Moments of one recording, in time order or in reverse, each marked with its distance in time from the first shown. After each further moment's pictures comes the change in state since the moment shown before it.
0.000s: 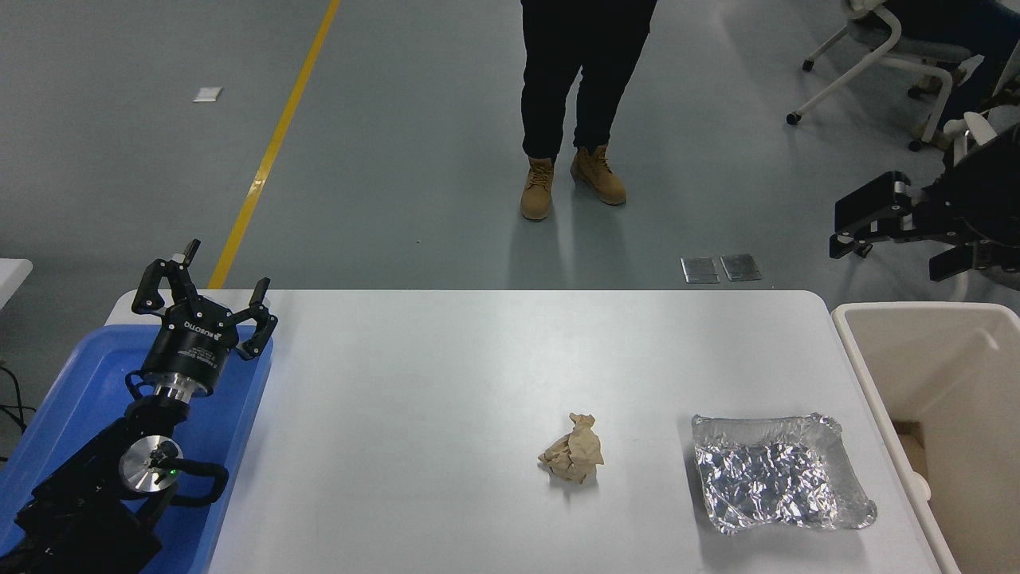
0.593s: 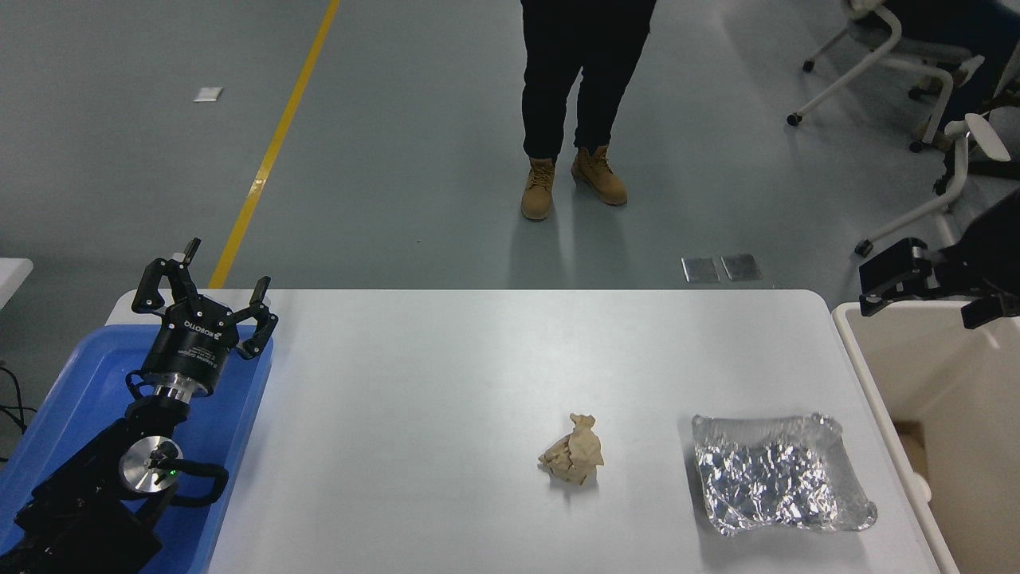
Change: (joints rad) left arm 0.000 0.000 0.000 0.000 0.000 0.000 0.000; right arm -0.287 -0.076 0.040 -0.049 -0.202 -0.079 0.001
